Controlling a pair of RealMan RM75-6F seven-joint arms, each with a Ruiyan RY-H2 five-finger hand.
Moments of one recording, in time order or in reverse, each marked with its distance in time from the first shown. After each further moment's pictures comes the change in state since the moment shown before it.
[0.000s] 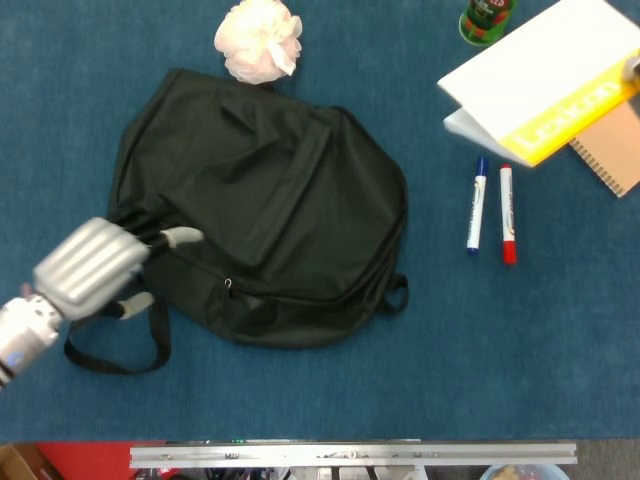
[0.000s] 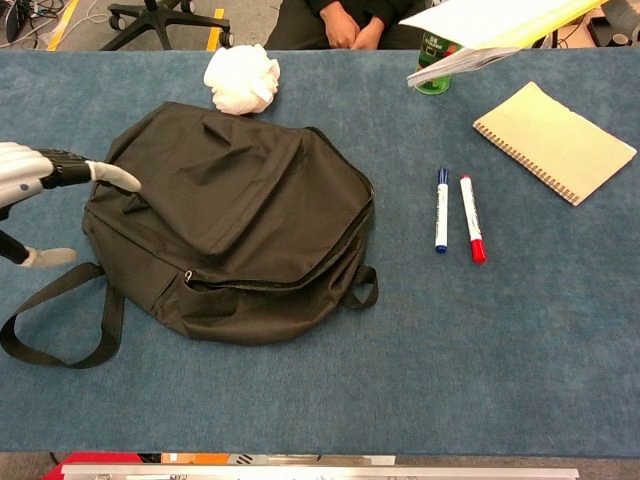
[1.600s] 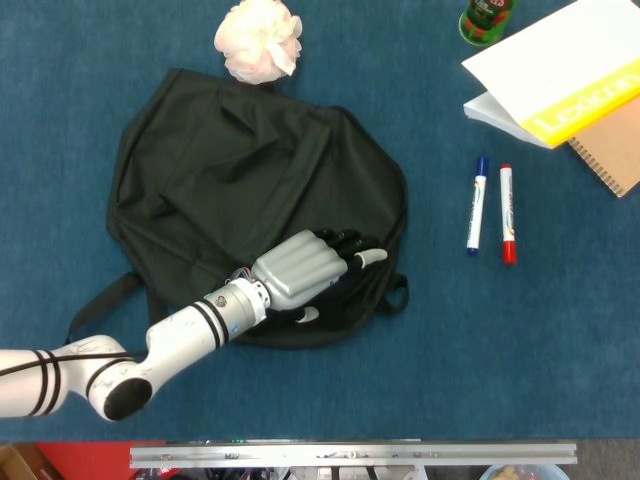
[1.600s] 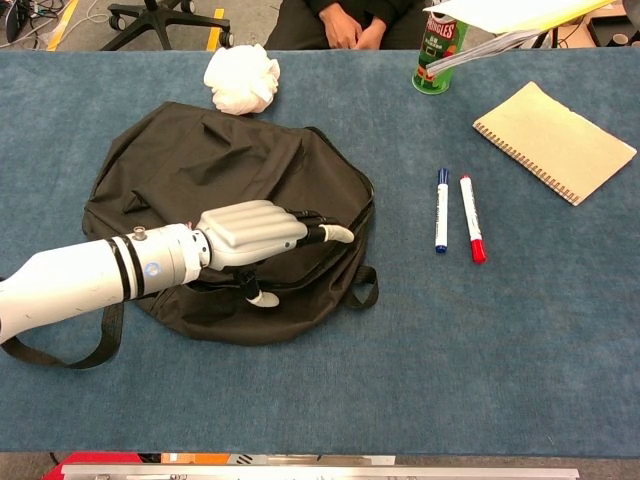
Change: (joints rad) left arm -0.345 -0.569 -0.124 0.094 -0.538 -0.364 0.495; right arm -0.033 -0.014 0.047 0.030 0.011 -0.044 0.045
